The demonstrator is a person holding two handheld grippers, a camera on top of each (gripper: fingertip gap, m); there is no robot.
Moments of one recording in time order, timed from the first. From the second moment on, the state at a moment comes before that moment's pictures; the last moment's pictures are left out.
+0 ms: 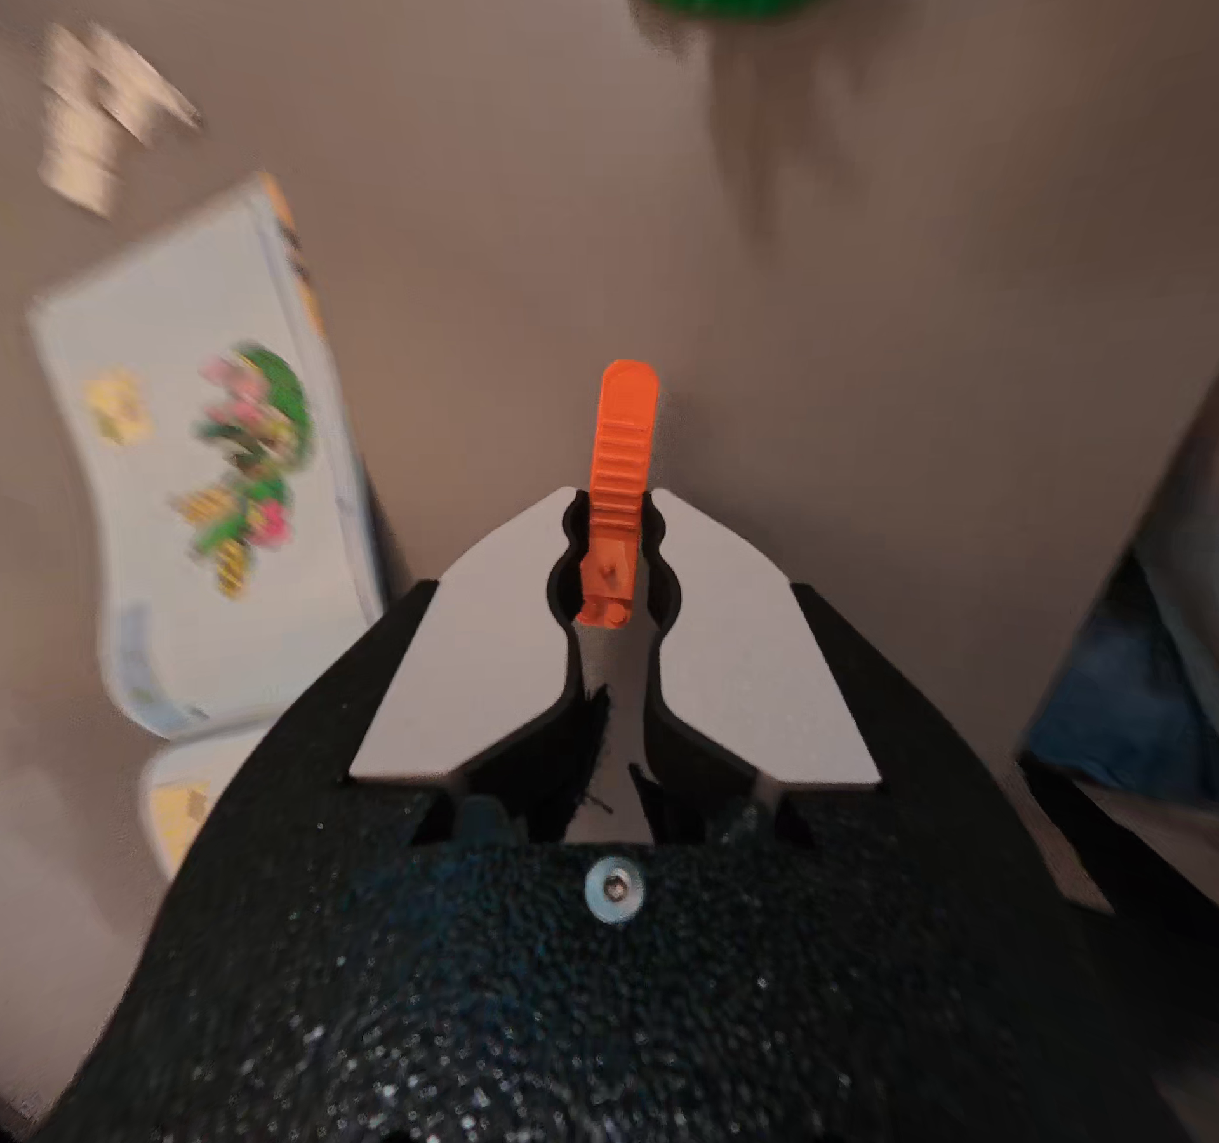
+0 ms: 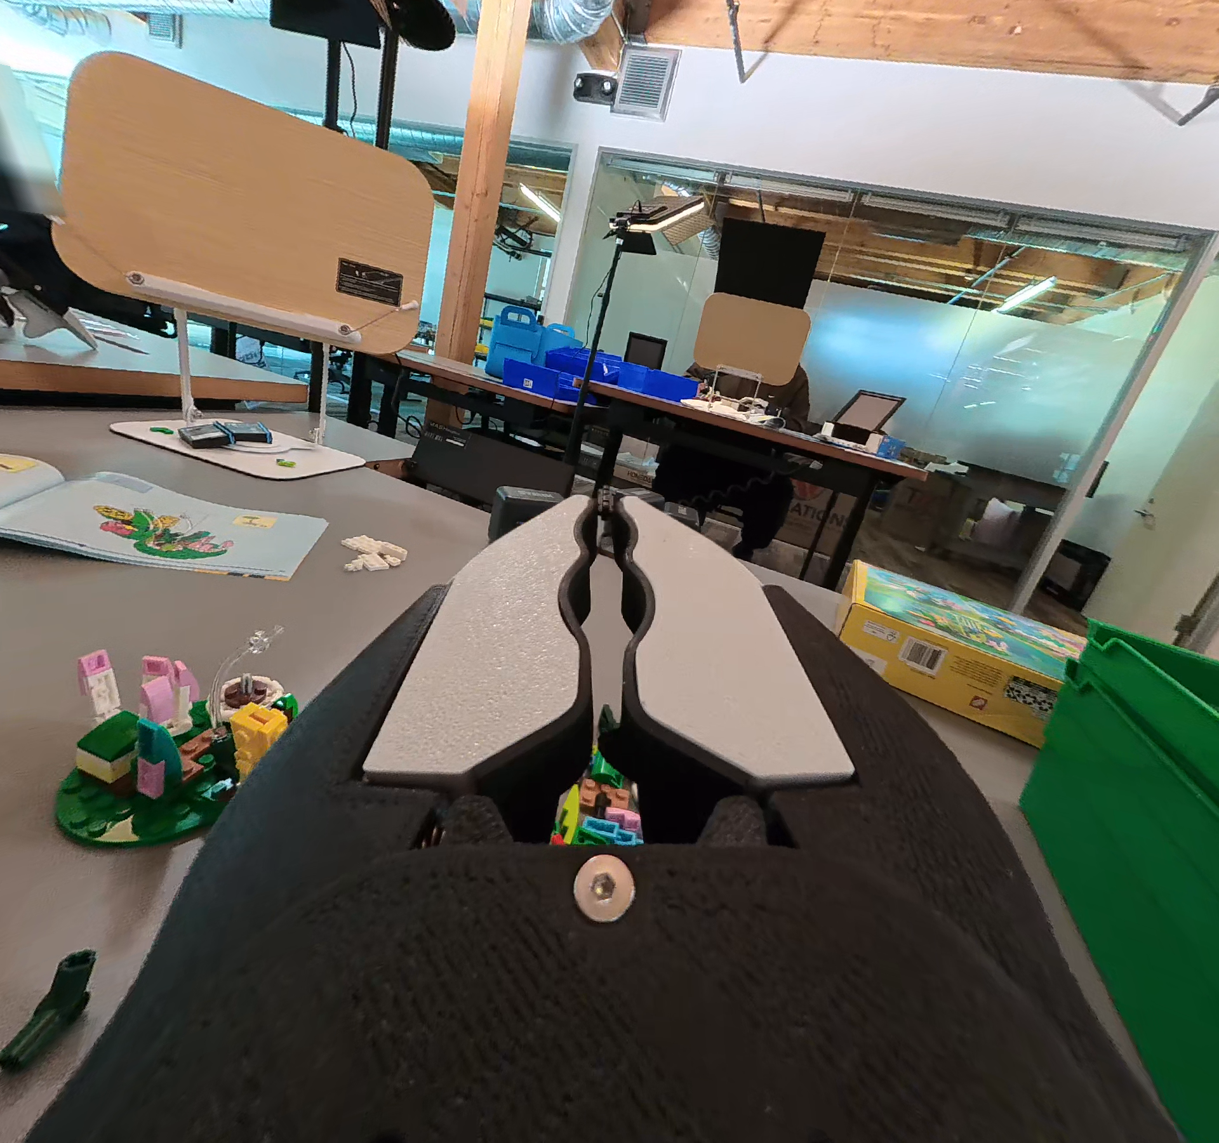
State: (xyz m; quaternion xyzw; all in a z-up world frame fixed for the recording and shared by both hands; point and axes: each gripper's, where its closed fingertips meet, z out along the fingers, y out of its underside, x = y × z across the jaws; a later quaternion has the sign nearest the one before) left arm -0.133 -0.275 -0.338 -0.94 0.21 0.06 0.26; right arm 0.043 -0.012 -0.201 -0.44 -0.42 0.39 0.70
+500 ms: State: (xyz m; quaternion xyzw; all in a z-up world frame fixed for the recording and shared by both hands) left arm -0.179 0.040 -0.341 -0.94 0.20 0.08 0.27; right arm 0.031 -0.006 -0.226 -0.46 -0.48 0.30 0.69
